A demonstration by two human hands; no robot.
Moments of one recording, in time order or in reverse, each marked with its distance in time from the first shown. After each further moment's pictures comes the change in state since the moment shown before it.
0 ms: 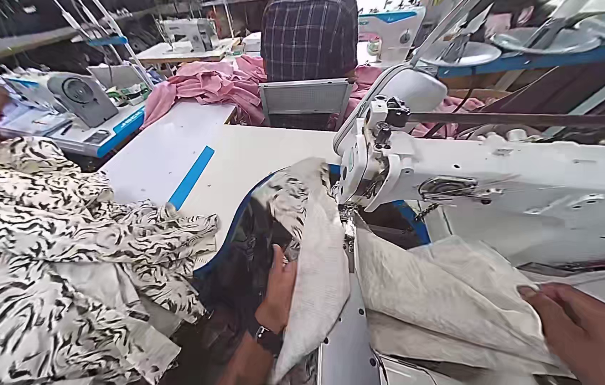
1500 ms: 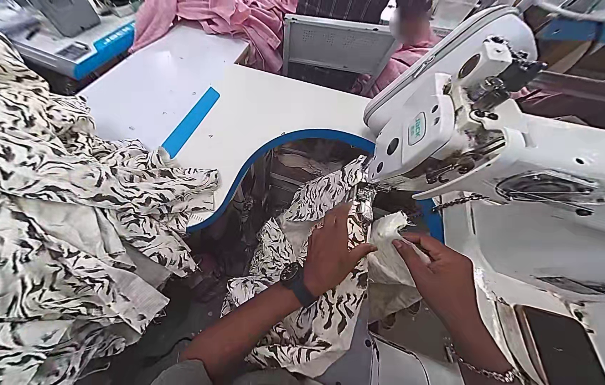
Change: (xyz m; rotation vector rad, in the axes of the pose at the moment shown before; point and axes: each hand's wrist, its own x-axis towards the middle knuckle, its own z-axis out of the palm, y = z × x) left_hand 0.050 -0.024 0.042 1.429 0.062 0.271; right_hand 0.027 -0.068 0.110 0.280 0.025 -0.401
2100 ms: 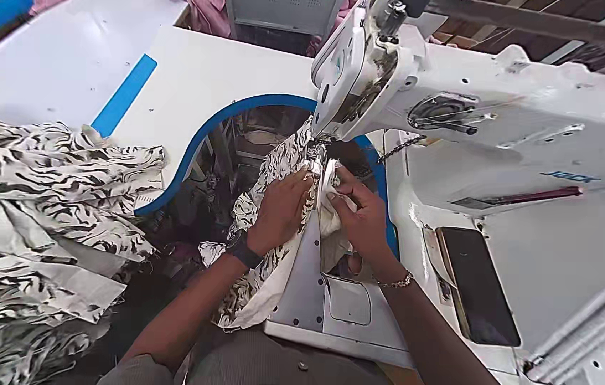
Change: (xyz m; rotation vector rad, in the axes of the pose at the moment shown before) left_hand -0.001 -0.020 -0.001 0.181 -0.024 0.349; right_hand -0.011 -0.007 0.023 0.360 0.051 -0.031
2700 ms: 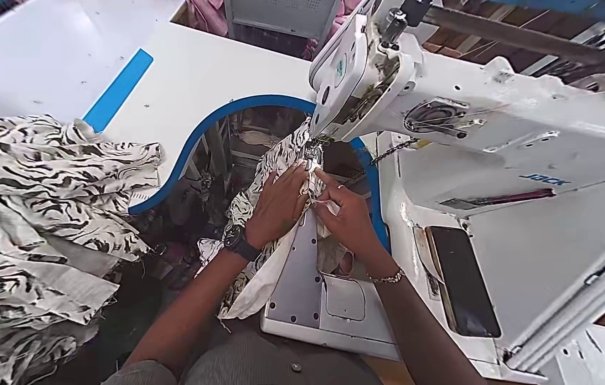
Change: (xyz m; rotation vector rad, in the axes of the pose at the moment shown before) left_hand 0.003 -0.012 0.006 0.038 0.013 0.053; right_hand 0.005 -0.010 0.002 -0.218 -0.267 0.003
